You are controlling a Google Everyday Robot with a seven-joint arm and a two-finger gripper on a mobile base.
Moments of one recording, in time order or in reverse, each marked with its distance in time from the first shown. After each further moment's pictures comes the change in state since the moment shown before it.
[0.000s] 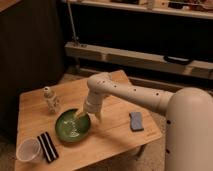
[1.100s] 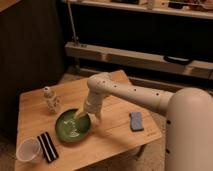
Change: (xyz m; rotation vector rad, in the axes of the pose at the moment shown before) arm -0.001 0.001 -0.007 -0.020 0.023 0.000
